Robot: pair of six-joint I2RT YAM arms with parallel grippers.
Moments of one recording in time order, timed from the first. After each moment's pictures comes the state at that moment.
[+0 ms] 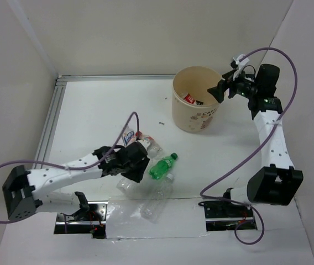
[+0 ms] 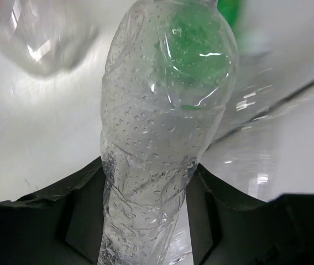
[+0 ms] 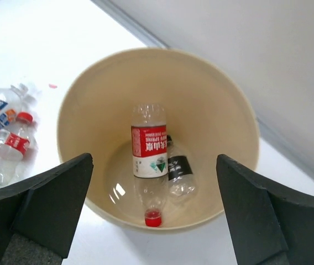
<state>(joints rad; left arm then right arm) -1.02 1.25 0.88 -0.78 -0.15 -0.55 -0.14 1.39 1.37 -0.29 -0.85 -0.39</state>
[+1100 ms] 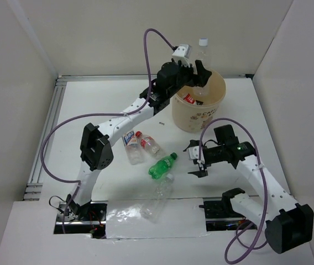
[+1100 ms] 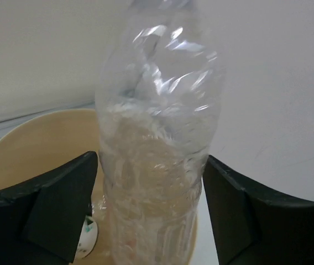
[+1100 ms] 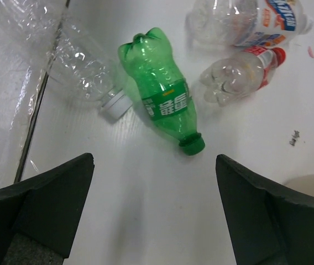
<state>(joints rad) -0.76 2.14 2.14 0.10 -0.05 -0.42 0.28 0.92 0.71 -0.81 -0.97 -1.34</state>
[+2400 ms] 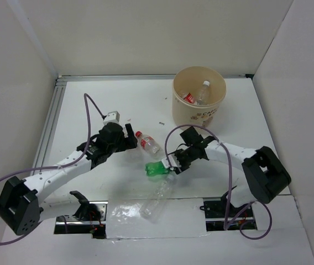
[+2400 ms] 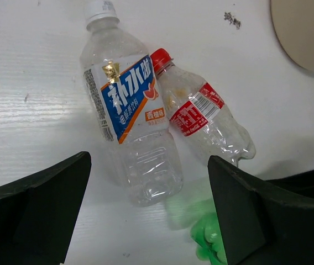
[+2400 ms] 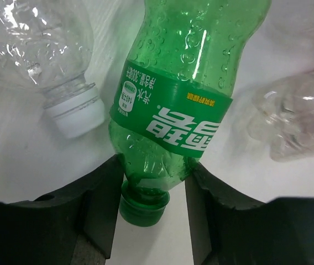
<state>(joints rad) -0.62 1.13 0.73 -0.28 -0.28 -0.70 0.60 1.46 0.70 -0.40 -0.68 -1.43</state>
